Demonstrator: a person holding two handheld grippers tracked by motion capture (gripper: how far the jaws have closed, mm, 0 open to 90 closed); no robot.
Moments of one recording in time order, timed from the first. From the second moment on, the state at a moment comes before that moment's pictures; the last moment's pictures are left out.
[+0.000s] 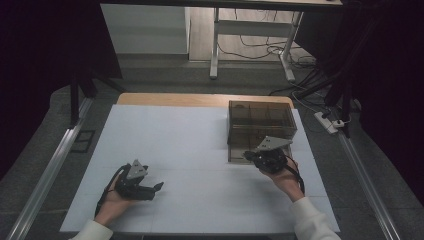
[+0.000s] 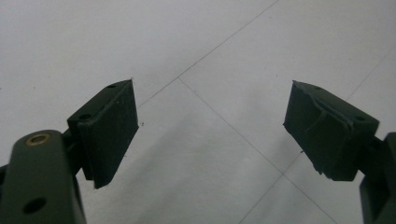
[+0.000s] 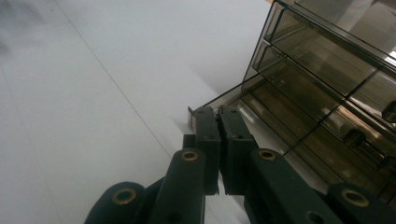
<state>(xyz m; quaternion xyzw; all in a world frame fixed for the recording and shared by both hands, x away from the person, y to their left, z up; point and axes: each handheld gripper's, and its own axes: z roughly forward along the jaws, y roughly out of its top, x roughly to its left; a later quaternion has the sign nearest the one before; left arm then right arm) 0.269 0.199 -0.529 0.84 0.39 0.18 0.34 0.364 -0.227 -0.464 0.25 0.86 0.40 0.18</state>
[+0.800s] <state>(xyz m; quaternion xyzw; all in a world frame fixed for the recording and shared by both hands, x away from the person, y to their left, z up) 0.269 0.198 -0.531 0.84 0.38 0.17 0.34 0.366 -0.227 -0.468 0.24 0.87 0.39 0.19</state>
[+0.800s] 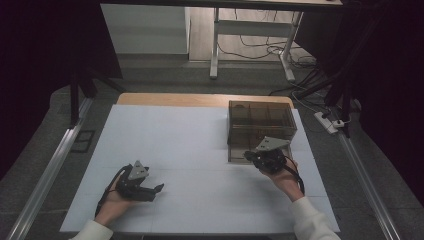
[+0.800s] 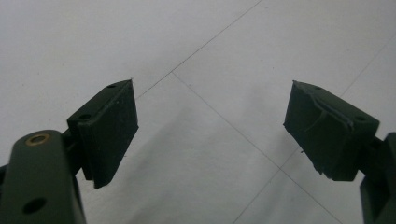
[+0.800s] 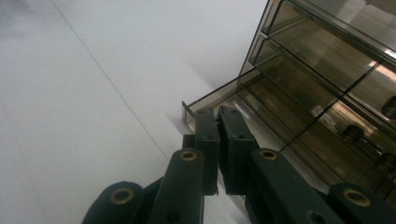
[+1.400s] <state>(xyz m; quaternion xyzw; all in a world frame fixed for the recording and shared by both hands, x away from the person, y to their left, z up) 0.269 0.200 -0.530 0.84 0.38 0.17 0.34 0.376 -0.238 -0.472 0.27 0.86 0.39 0.20</state>
